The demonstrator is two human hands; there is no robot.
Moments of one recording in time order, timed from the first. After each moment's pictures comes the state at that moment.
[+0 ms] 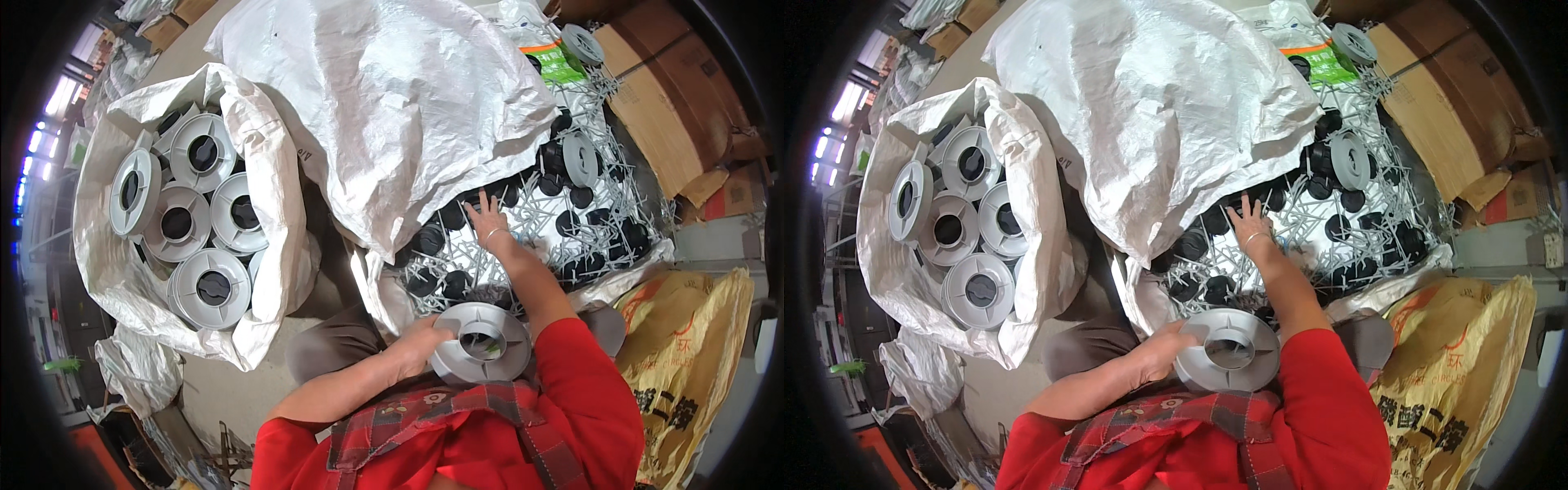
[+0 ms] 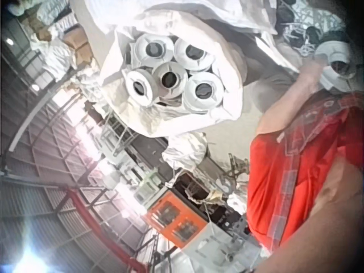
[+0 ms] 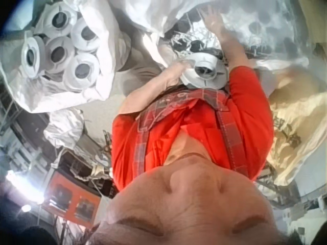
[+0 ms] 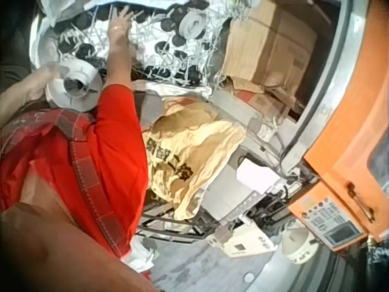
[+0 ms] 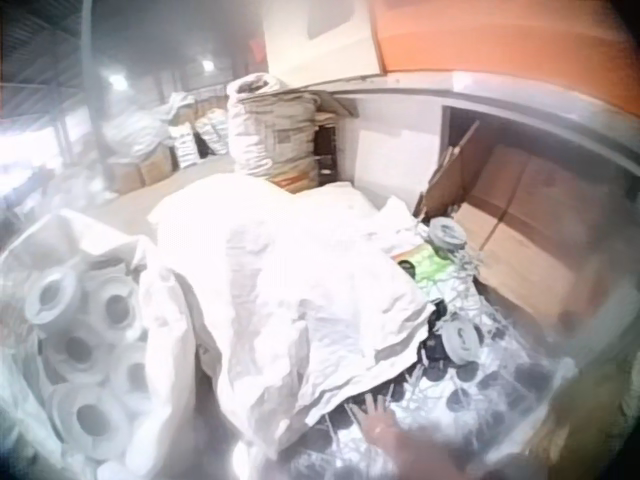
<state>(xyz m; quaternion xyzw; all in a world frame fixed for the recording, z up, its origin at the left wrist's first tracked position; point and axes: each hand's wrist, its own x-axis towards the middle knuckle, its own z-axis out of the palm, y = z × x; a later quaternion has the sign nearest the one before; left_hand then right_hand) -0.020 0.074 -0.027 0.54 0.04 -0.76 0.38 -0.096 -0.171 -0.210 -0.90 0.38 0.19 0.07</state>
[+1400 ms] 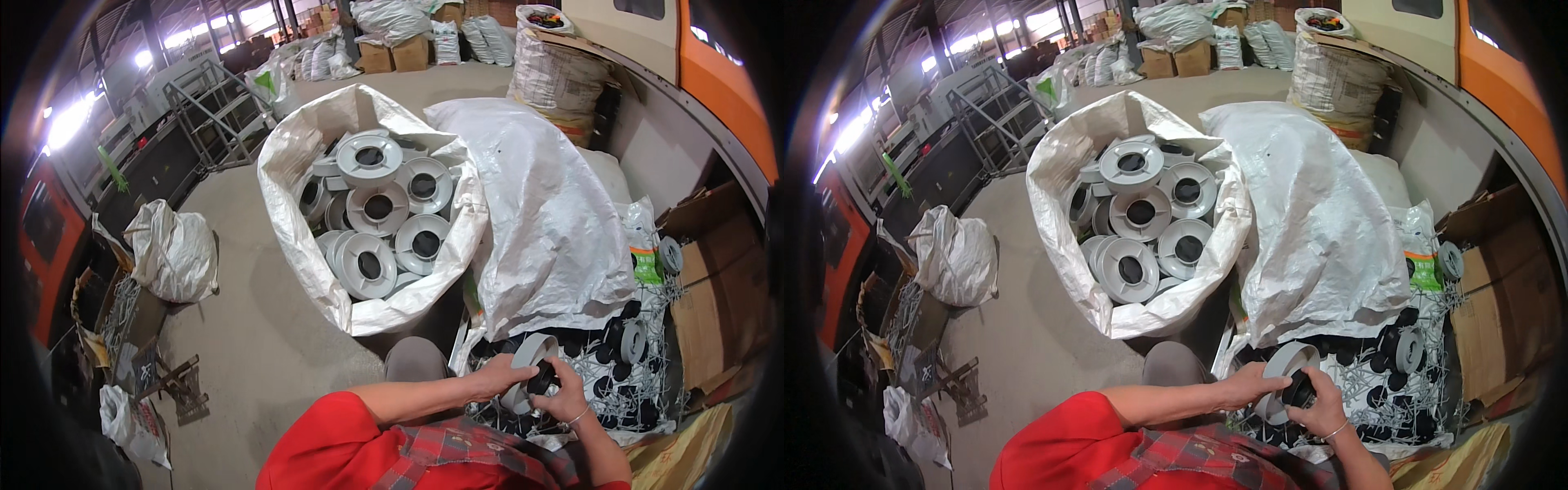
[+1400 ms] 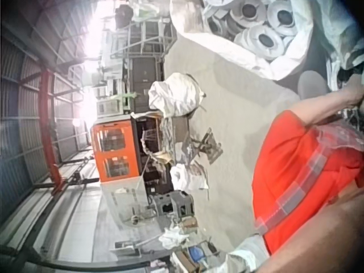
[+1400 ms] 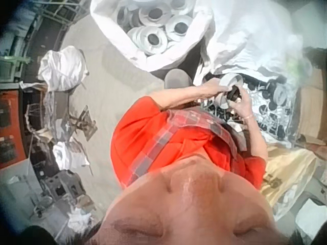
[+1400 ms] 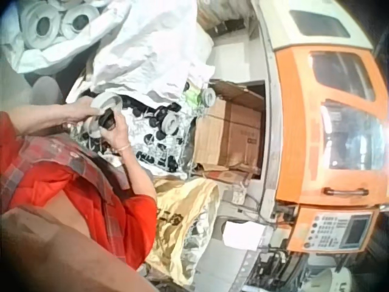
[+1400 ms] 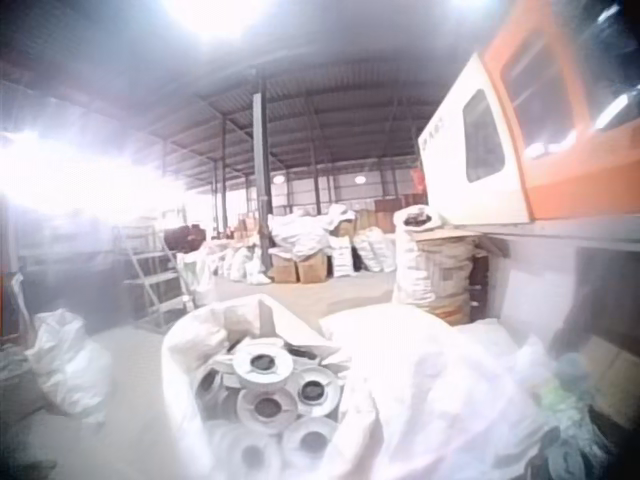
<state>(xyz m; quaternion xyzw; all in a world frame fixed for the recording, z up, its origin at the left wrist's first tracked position) -0.017 0.095 0.013 0.48 -0.22 -0.58 0.62 -0.164 -0.040 0.037 -0.89 0.10 -0.16 0.40</state>
